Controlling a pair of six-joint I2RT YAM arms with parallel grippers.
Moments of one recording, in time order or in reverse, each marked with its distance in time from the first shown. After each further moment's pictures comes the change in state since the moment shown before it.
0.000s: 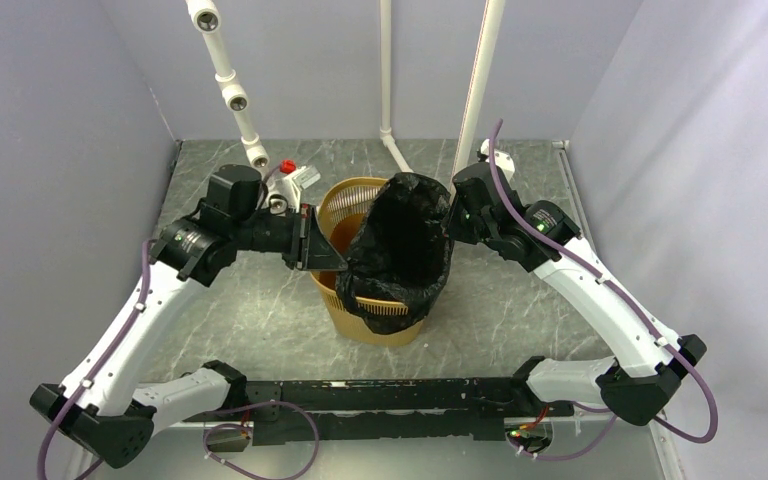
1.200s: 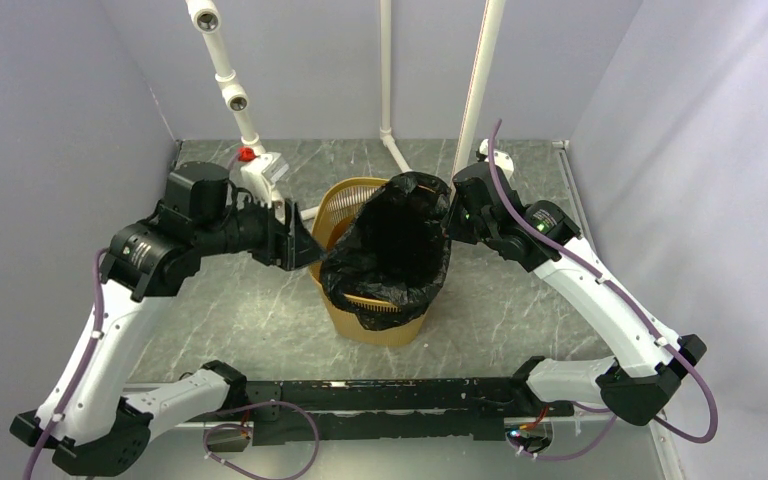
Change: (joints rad) left arm -0.003 -0.051 0.251 -0.336 -0.419 0.141; right arm -0.001 0.000 0.000 0.002 -0.006 -0.012
